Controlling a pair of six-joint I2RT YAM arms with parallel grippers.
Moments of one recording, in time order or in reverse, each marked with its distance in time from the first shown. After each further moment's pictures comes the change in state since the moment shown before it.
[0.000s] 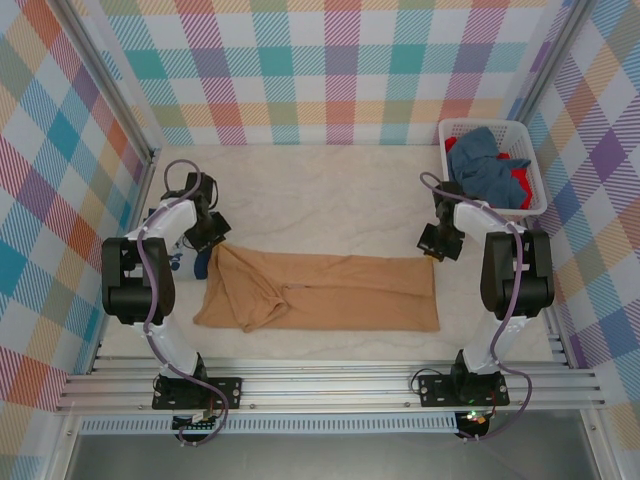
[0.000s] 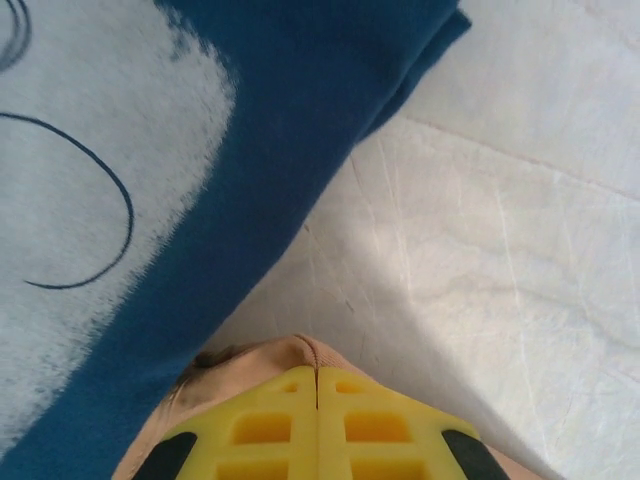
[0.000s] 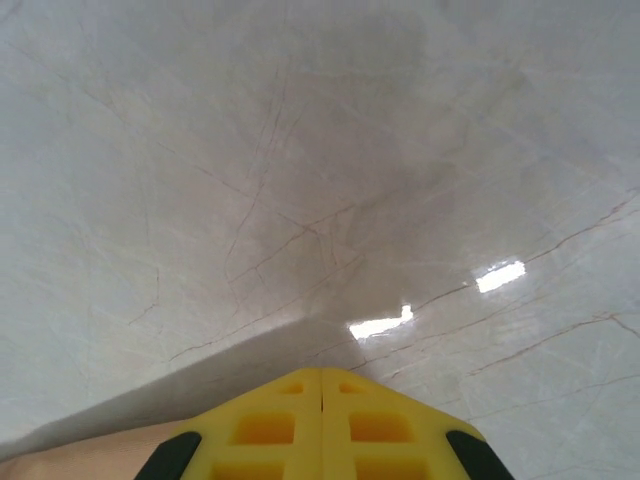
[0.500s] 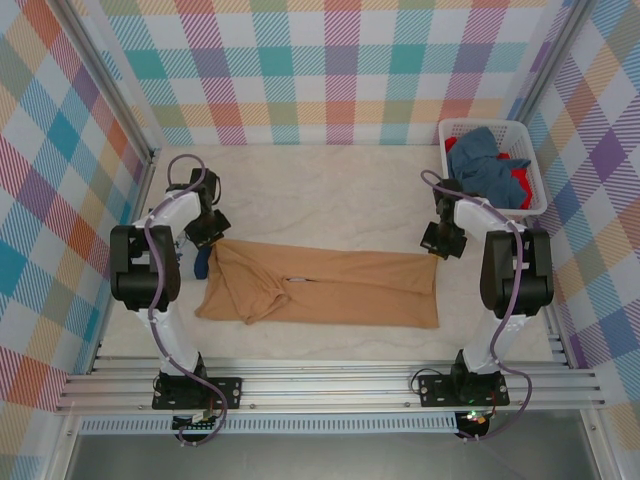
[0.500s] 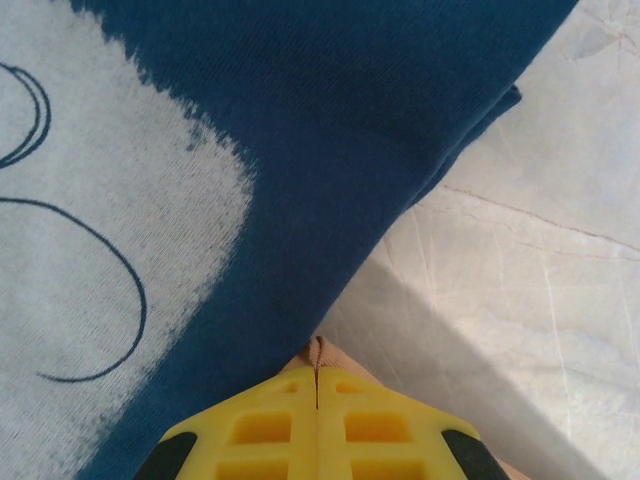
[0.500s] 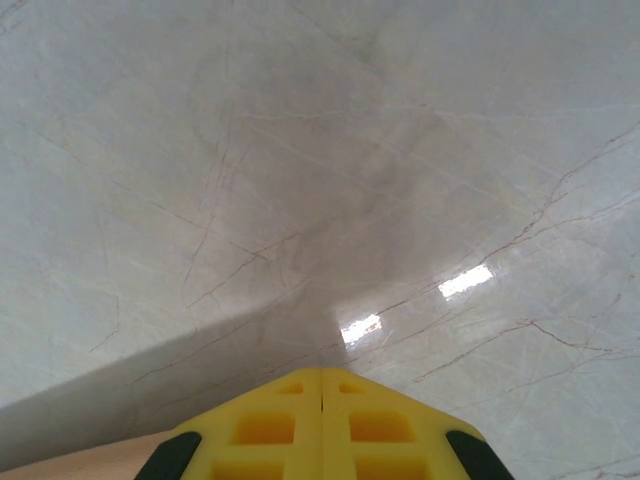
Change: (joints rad) left arm 0.000 0.118 0.103 -0.041 -0.075 0.014; right arm -0.006 0.014 0.032 -0.038 0.076 0.000
